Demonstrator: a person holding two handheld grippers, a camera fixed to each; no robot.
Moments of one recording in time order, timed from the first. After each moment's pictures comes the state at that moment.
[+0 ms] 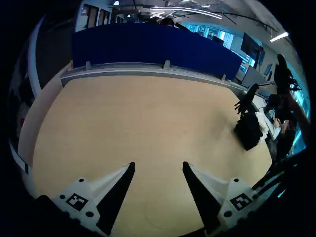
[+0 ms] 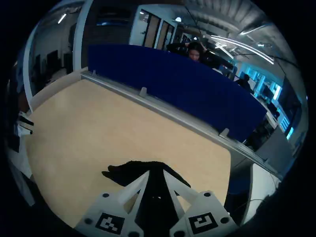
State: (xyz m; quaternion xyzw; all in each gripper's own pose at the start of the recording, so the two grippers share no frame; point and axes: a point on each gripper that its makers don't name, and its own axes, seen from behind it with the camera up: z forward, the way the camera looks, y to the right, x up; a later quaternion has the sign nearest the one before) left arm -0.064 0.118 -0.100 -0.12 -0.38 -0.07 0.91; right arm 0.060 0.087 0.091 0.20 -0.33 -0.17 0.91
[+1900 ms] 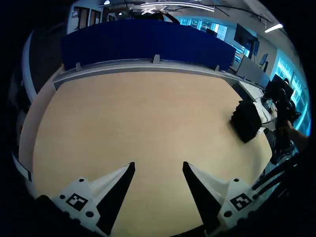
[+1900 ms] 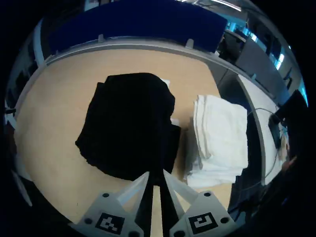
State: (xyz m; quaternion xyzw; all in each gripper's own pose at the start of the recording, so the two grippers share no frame) left arm -0.063 0.151 -0.107 -0.14 -0.40 -0.04 0.91; right arm -0.120 0.244 -0.093 0.04 -0.49 -0.07 0.87
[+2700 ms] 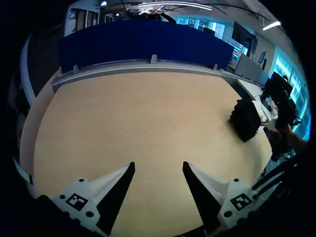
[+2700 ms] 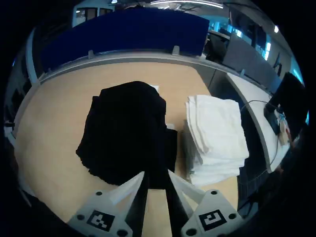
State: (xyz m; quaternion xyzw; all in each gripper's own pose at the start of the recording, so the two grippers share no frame) left arm -0.058 0.157 -0.100 -0.15 -0.40 -0.03 0.90; right arm -0.116 0.241 -0.090 0.00 -0.44 -0.03 0.90
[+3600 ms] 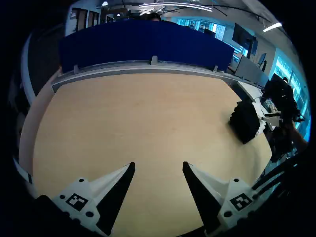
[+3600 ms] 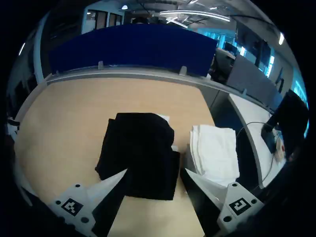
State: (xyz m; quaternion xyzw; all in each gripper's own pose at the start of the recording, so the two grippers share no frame) left arm -0.057 0.157 -0.098 -0.15 -0.39 -0.04 0.91; right arm -0.056 0.215 -0.061 0.03 -0.39 -0.06 0.92
